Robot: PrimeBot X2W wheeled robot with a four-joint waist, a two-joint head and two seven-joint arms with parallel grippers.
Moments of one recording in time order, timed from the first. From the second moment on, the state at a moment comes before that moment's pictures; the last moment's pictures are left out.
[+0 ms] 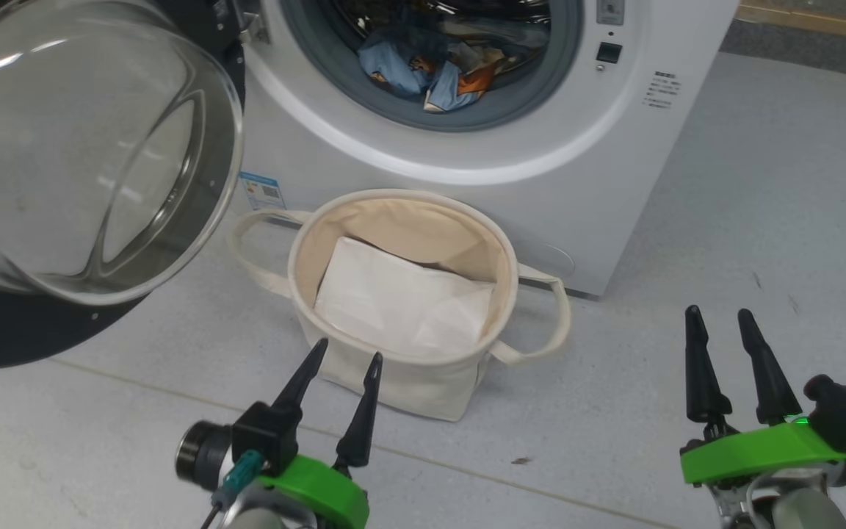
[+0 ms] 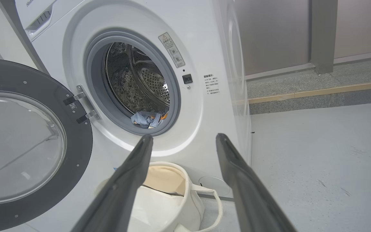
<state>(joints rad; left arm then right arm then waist) -0.28 0.12 -0.49 0.34 -0.30 0.10 -0.25 -0.10 -0.05 -0.02 0.16 0.33 0.13 -0.25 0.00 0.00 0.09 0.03</state>
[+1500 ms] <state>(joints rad) -0.20 0.06 -0.31 0.40 -0.19 0.03 -0.25 -0.10 -0.05 -0.01 0.19 0.34 0.13 -0.25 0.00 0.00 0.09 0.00</state>
